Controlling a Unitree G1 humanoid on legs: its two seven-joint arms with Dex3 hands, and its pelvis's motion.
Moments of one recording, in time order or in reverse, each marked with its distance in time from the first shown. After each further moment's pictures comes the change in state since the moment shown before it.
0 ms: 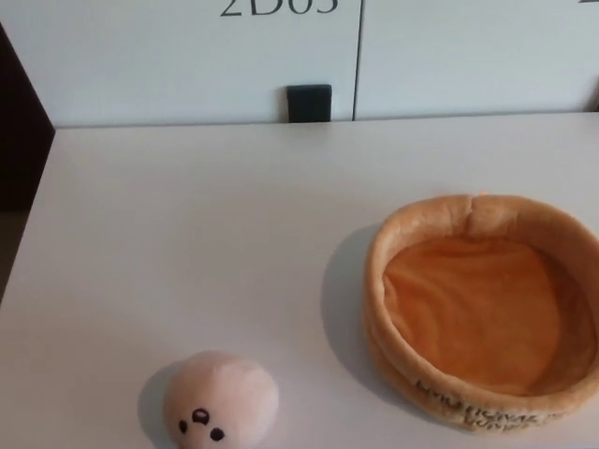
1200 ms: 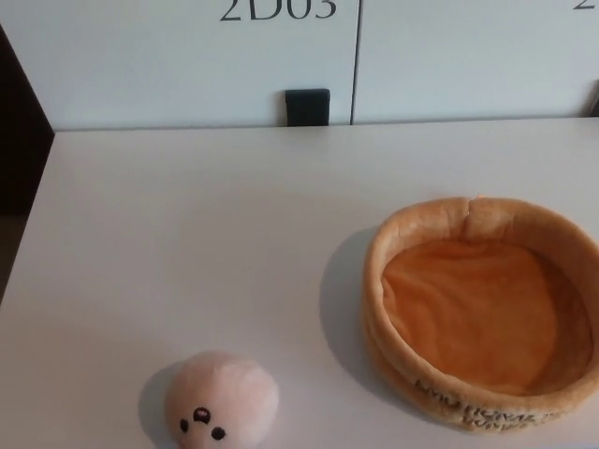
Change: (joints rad) left_arm 0.466 0.065 0.417 -0.278 -0.296 -0.203 -0.254; right_arm 0.008 -0.003 -0.006 -0.007 0.000 0.006 0.014
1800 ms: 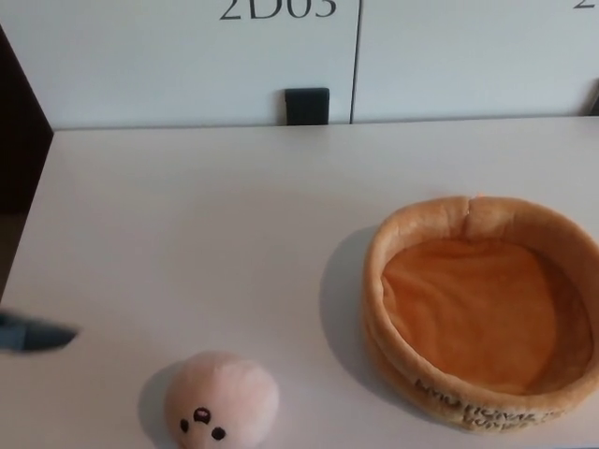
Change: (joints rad) left_arm -0.386 0.256 0.228 -0.157 -0.238 0.040 0.006; right_arm 0.005 0.001 0.000 -0.002 0.000 0.000 0.000
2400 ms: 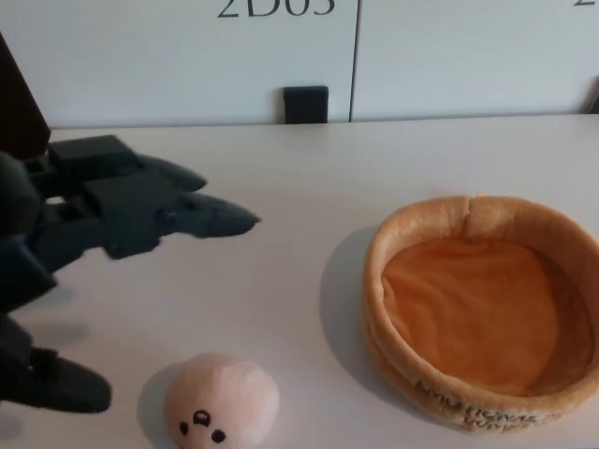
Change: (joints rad) left_arm -0.808 0.170 -0.515 -0.096 0.076 0.272 0.004; right_arm 0.002 0.001 -0.002 -0.001 0.001 0.000 0.001
